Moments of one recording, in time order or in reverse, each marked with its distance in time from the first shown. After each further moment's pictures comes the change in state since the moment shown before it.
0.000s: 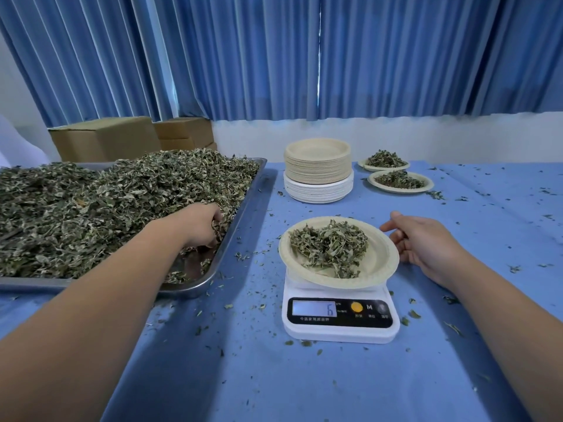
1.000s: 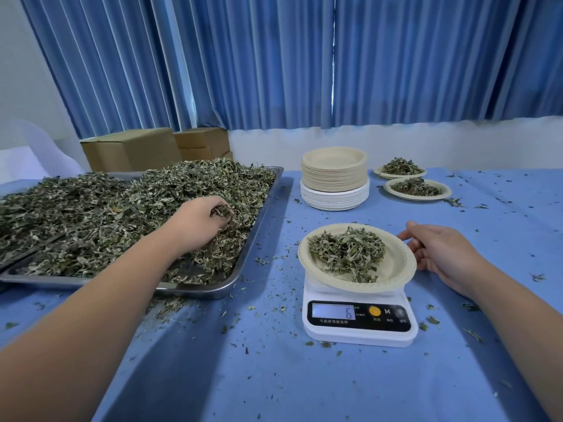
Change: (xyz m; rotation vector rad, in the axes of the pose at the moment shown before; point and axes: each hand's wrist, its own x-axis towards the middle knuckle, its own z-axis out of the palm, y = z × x) left_hand -0.050 -0.011 -0.020 -0.417 0.291 0.036; right_hand -0.010 -0.004 0.002 -0.047 -0.001 -0.015
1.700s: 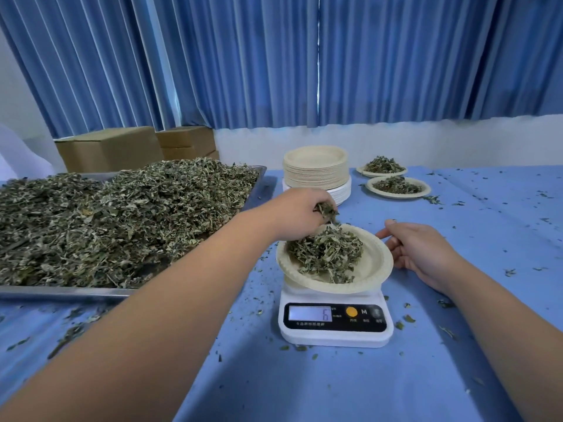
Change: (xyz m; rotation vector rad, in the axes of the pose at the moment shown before) left_hand -0.001 0.157 0.059 -0.028 -0.289 0.403; right_hand 0.005 0.003 -0.003 0.013 -0.026 0.007
